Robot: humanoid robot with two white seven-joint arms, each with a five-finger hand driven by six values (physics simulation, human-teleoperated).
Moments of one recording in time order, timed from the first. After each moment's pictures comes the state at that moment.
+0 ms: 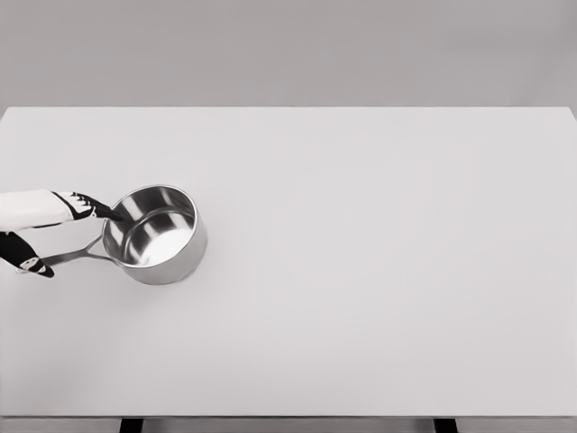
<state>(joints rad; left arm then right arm) -0.57 1.20 -0.78 -1.48 0.06 -0.61 -0.56 0.02 0.00 0.61 -0.08 0.16 -0.05 0.37</state>
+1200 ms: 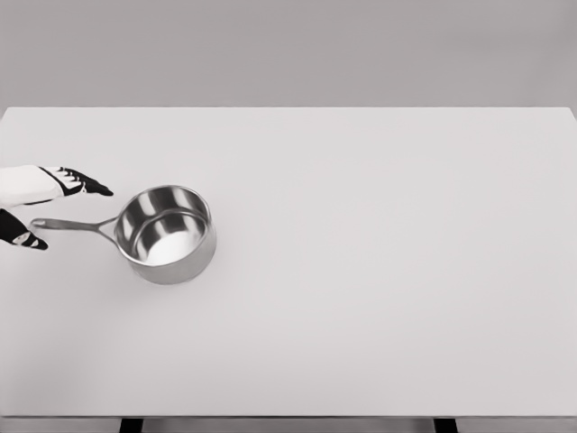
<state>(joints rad) -0.59 1.17 -0.70 -1.43 -0.02 -0.61 -0.55 0.02 0.00 0.61 -0.08 0.16 -0.05 0.37</state>
